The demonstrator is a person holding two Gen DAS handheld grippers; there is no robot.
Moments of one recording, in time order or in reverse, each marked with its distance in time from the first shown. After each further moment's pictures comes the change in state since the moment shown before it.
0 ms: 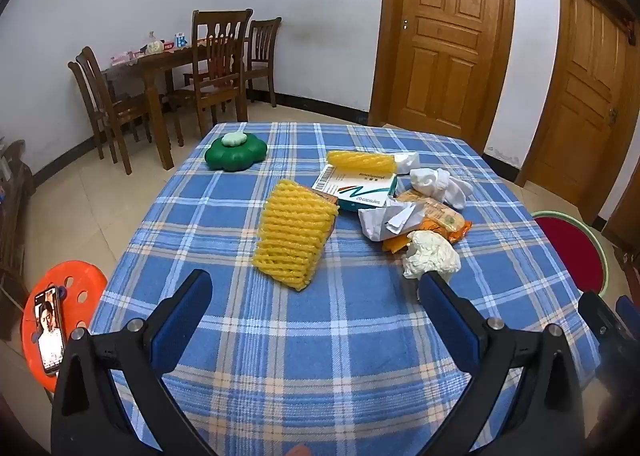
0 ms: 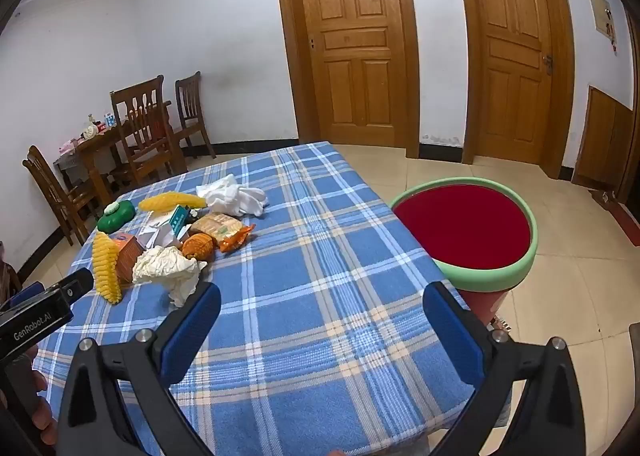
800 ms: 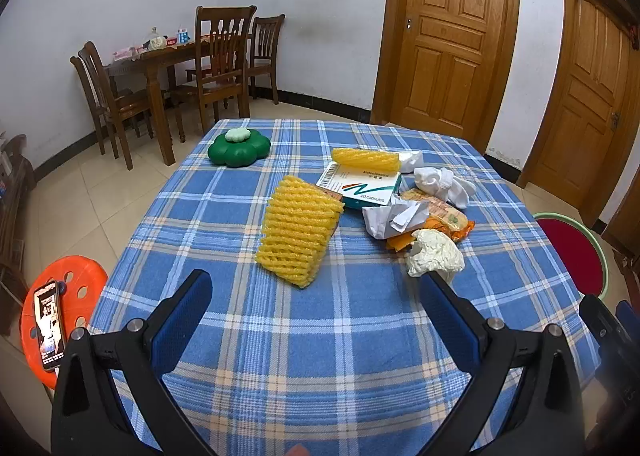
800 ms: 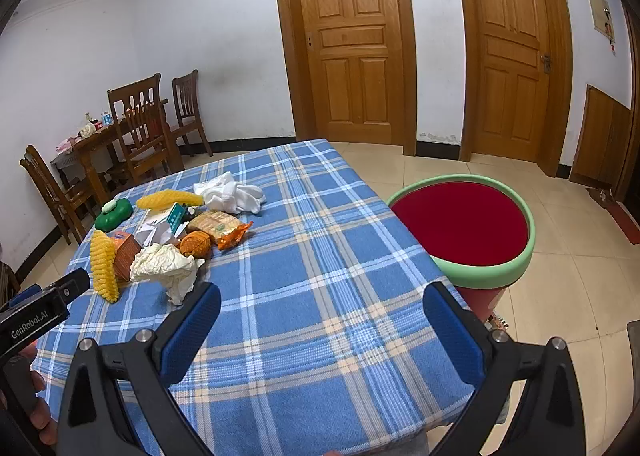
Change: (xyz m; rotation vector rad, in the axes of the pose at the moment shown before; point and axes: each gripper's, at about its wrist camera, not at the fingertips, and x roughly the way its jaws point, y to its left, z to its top) left arm 0.002 0.005 -0.001 -0.022 0.022 0.002; right arm 0.000 0.000 -0.002 -0.001 0.006 -0.004
